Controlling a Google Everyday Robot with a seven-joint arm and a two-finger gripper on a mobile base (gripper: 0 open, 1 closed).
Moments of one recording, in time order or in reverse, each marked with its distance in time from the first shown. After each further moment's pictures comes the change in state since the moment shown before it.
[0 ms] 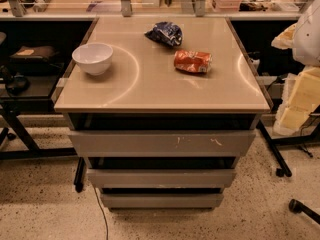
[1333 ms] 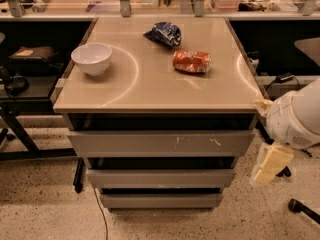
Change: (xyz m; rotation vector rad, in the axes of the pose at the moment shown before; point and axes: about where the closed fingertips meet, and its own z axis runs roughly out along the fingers) arm 0.031 0.046 0.137 -0.032 -0.147 -0.025
